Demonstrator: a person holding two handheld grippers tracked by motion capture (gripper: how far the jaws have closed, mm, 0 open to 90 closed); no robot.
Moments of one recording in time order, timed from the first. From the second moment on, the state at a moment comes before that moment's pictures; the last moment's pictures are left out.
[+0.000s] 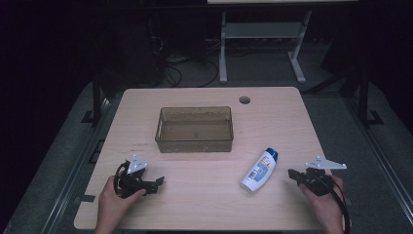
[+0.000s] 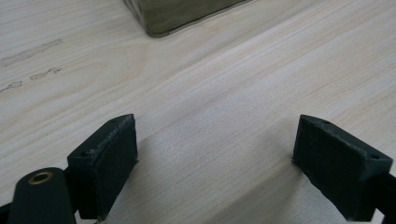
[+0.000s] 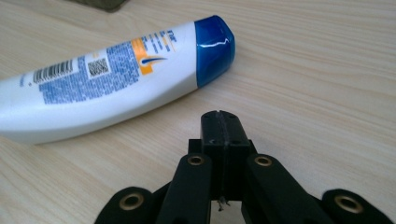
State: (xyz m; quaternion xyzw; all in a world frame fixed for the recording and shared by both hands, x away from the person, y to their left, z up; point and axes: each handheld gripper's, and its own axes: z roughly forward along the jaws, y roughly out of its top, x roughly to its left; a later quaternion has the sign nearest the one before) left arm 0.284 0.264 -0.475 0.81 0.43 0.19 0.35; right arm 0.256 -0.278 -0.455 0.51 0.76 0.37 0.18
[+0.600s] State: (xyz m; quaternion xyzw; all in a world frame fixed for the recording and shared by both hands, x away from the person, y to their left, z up) left arm 0.284 0.264 -0.475 0.81 0.43 0.19 0.35; right arm 0.294 -0.279 -0.450 0.49 0.76 0.39 0.15
